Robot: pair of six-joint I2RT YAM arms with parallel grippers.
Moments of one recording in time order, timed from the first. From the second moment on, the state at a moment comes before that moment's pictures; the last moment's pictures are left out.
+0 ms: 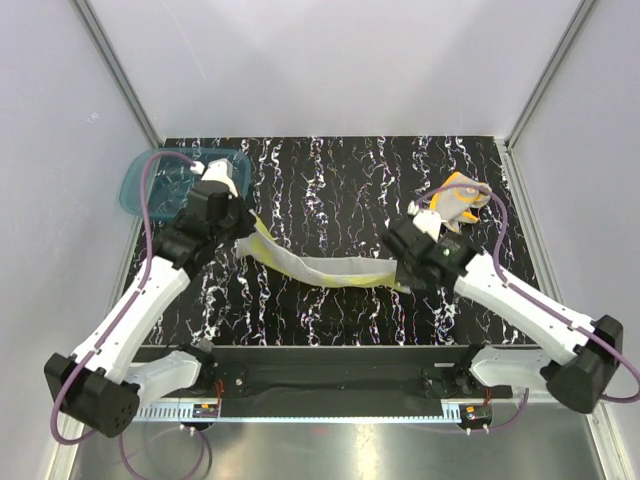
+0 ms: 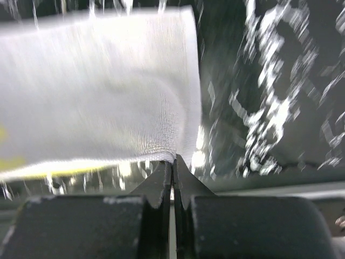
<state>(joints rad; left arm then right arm) -0.41 1.06 1.04 -0.52 -0.12 -0.51 0.84 1.18 1.09 -1.08 0.42 0.89</state>
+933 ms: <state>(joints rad) -0.41 0.75 0.79 -0.83 -0.16 -0.60 0.60 1.23 1.03 -1.01 0.15 0.56</state>
